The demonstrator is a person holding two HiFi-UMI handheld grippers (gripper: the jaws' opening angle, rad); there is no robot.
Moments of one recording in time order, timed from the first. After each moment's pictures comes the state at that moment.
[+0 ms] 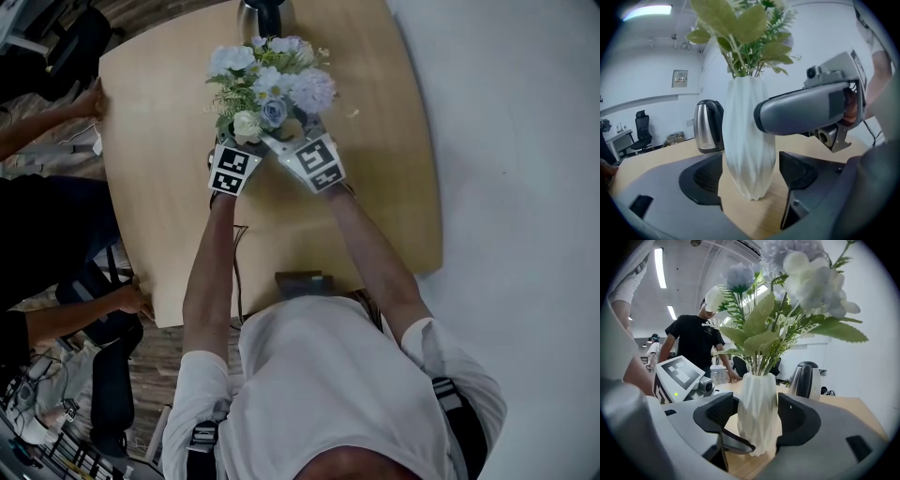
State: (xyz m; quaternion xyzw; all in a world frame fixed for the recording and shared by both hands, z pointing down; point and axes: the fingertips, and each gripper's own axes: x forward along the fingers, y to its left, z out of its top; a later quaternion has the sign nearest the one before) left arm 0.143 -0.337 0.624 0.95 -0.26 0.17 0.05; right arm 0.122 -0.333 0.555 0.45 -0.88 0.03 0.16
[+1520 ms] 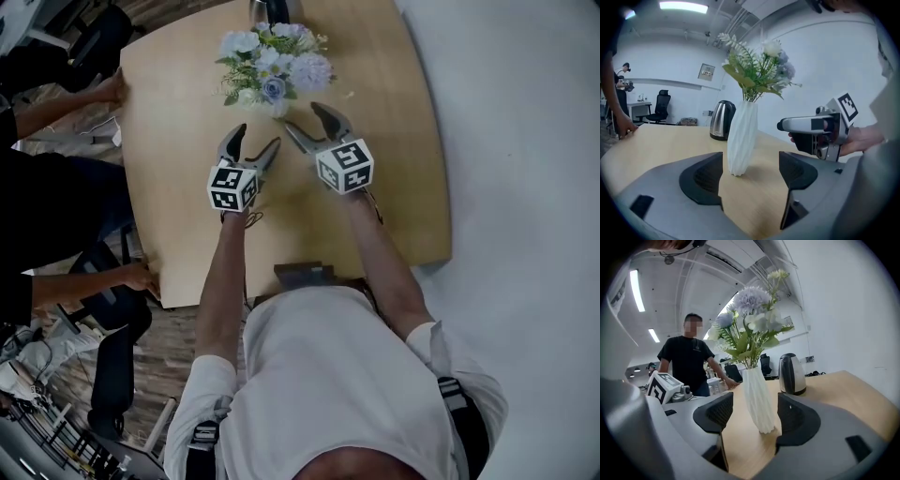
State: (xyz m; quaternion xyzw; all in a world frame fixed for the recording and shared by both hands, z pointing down) left arm 0.092 -0.270 0.609 0.92 -0.33 0.09 0.18; right arm 0.171 -0.275 0.549 0.51 -0.85 0.13 0.09
